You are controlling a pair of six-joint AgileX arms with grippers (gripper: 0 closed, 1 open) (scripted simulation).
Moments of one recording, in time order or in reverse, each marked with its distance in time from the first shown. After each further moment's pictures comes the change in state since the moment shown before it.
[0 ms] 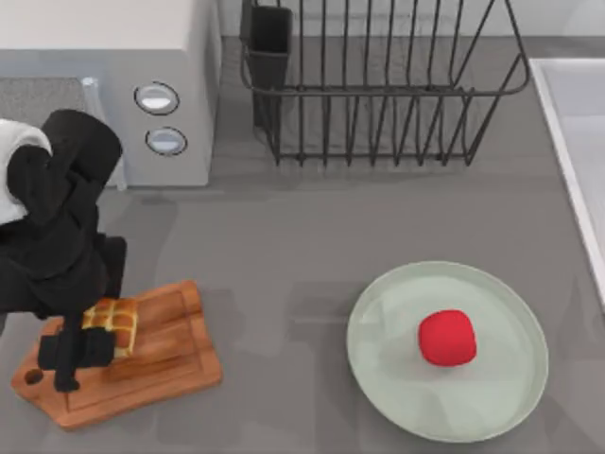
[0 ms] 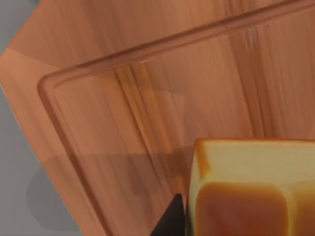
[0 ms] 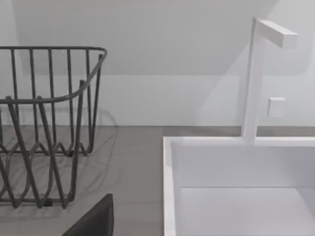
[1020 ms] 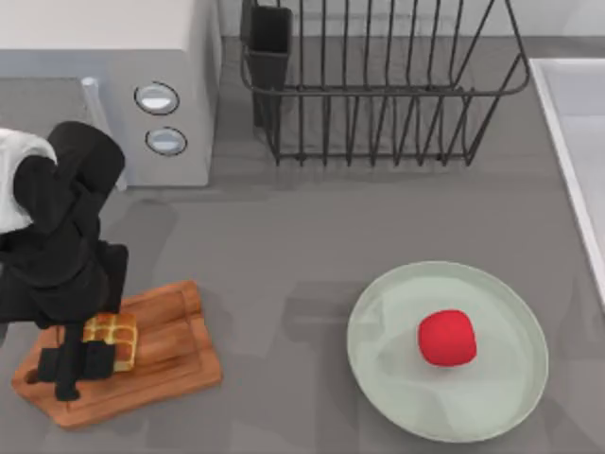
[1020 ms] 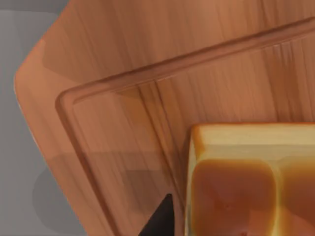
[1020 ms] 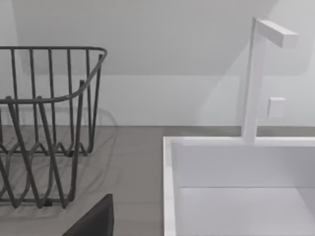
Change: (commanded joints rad) left arm -0.001 0.017 -0.018 0.010 0.000 0.000; right arm 0.000 0.000 0.000 0.000 0.000 0.000
